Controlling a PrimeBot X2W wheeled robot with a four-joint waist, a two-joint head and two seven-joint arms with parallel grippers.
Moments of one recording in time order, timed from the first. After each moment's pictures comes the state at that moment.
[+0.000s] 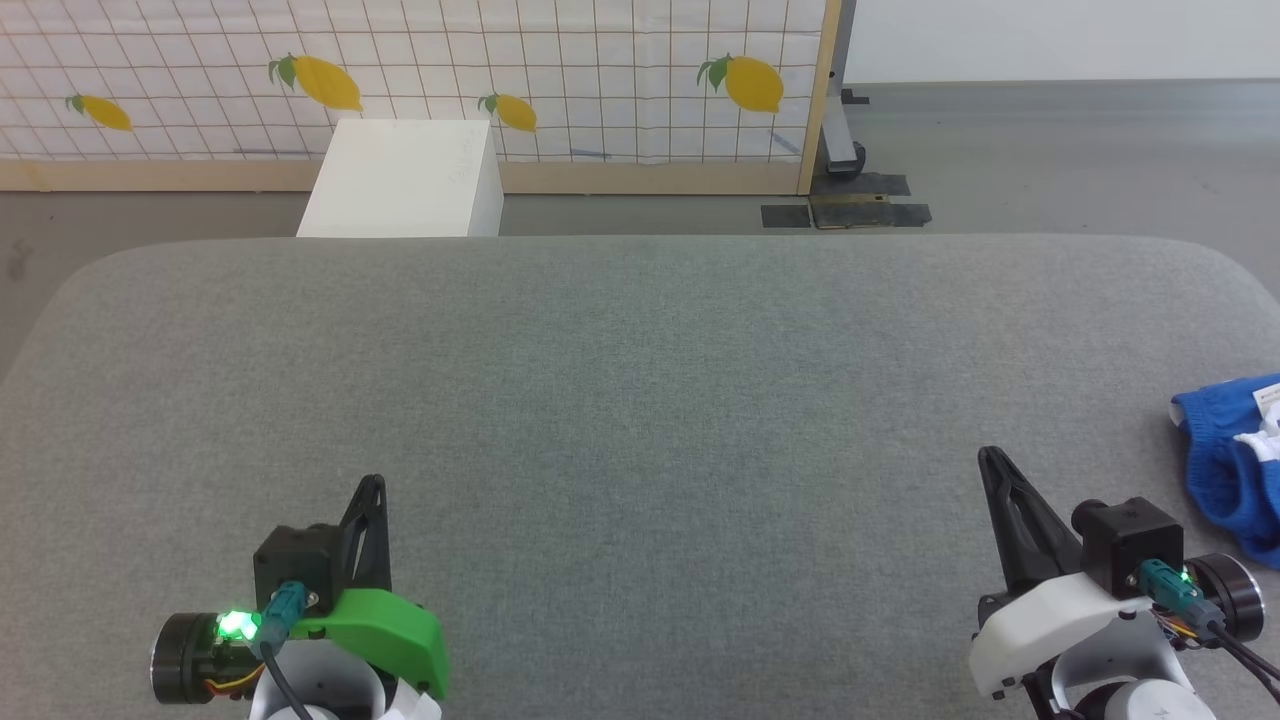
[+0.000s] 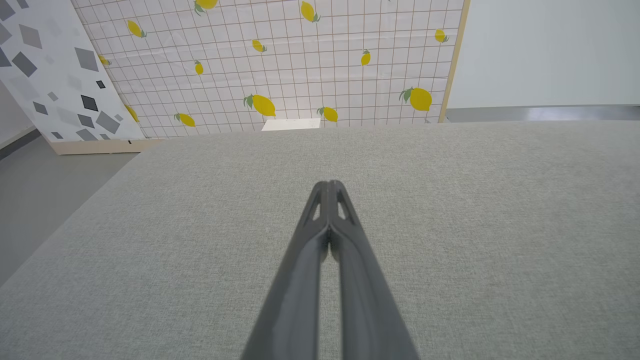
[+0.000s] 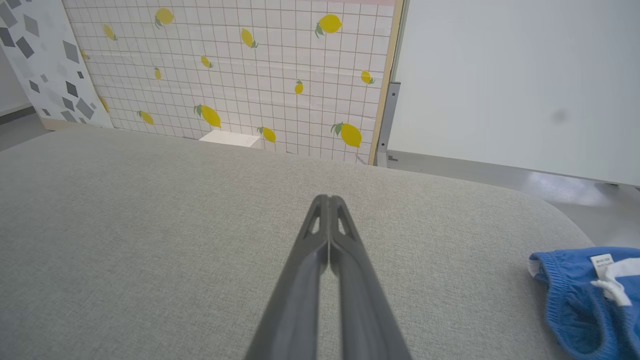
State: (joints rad) left arm 0.02 0.06 0.00 0.00 -0.01 -0.01 0.00; right arm 0.02 -0.05 0.00 0.01 0.01 0.13 0.00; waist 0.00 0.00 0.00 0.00
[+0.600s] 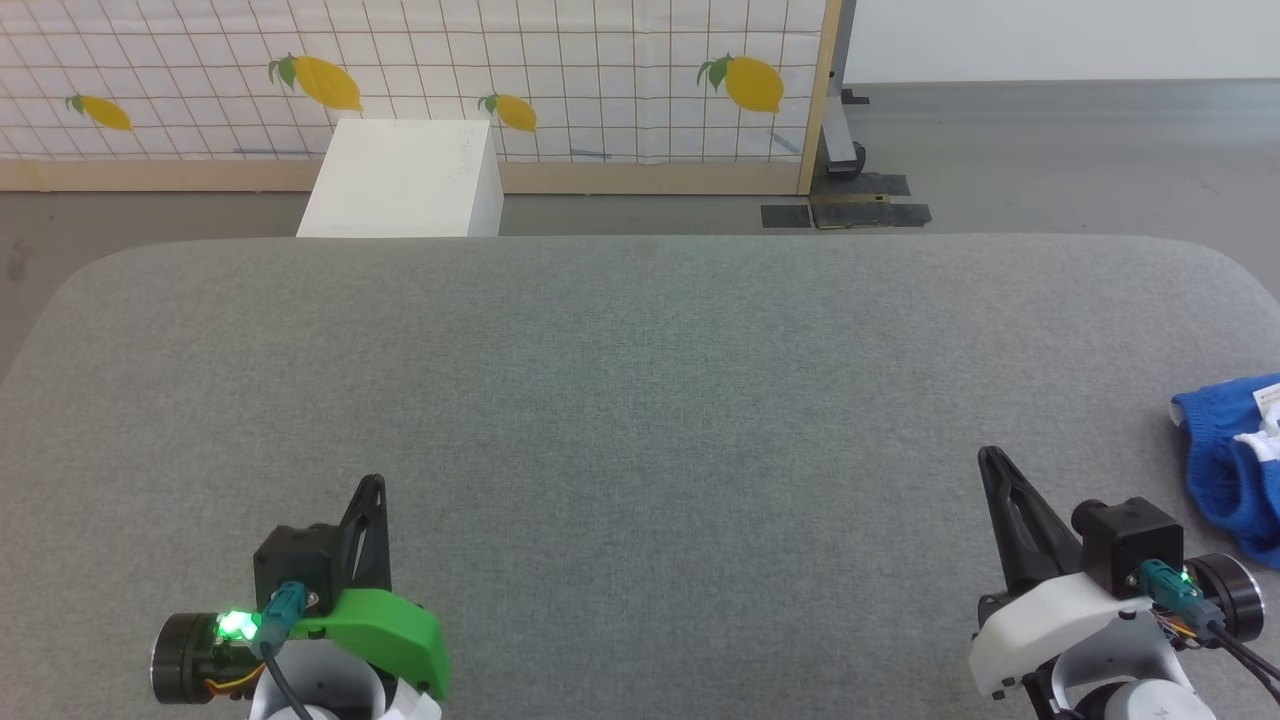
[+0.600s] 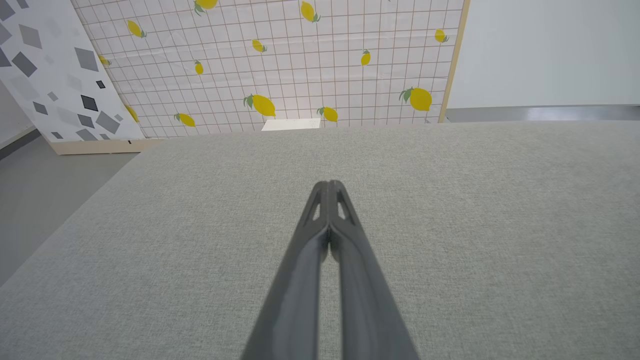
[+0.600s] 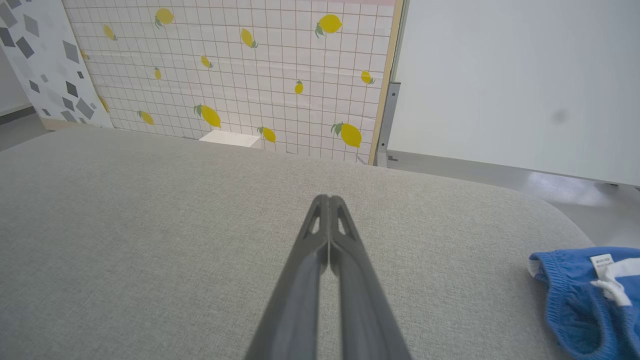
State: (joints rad) left arm 0.02 0.06 0.00 0.00 -0.01 -0.01 0.00; right arm 0.02 -0.05 0.00 0.01 0.01 0.13 0.00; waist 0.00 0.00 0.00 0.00
